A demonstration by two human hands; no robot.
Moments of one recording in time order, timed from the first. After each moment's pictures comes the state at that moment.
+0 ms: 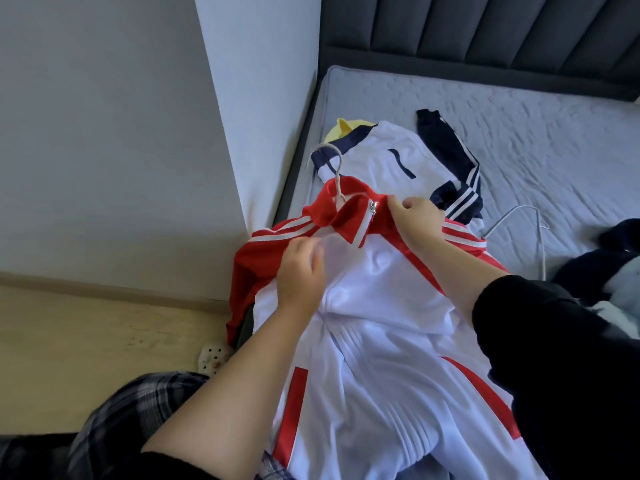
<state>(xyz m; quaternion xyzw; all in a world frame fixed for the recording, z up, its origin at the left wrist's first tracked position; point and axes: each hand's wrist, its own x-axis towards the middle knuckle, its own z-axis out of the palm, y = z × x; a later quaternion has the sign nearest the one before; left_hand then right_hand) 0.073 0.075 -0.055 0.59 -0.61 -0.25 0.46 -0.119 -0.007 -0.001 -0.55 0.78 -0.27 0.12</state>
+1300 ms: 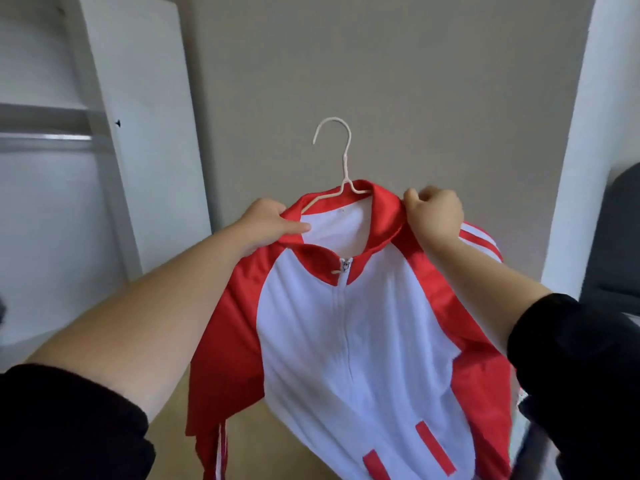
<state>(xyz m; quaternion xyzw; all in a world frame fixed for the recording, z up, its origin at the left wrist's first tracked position) 0.477 0.256 0.395 0.75 -0.47 -0.02 0.47 0.287 0.089 0.389 -0.68 0.41 -0.58 0.16</state>
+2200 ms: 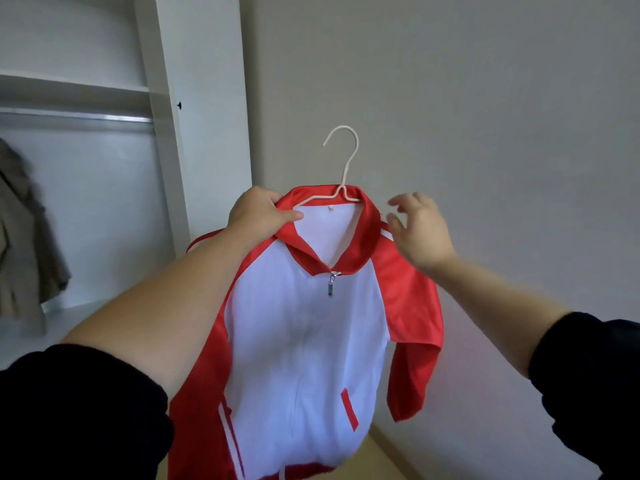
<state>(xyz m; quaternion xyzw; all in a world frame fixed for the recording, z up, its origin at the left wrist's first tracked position) 0.593 0.308 0.383 0.80 -0.39 0.13 0.45 0.402 0.127 0.353 -0.84 0.18 -0.50 0.08</state>
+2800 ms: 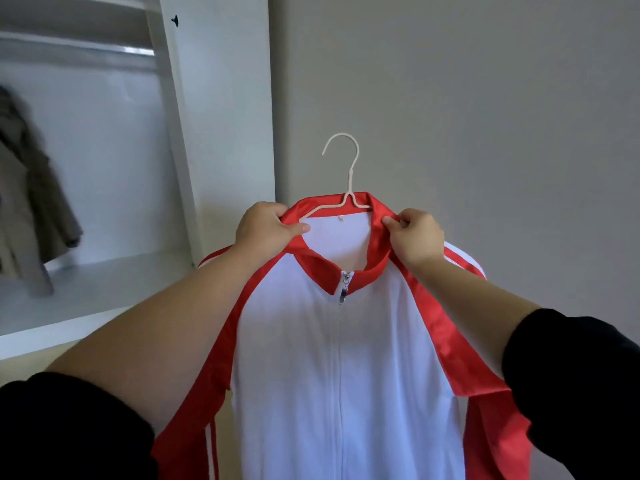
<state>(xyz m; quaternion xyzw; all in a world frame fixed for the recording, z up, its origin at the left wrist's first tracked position) 0.742 0.227 0.284 0.81 -0.33 0.09 0.49 0.602 0.038 0.278 -0.82 0.33 -0.39 0.25</state>
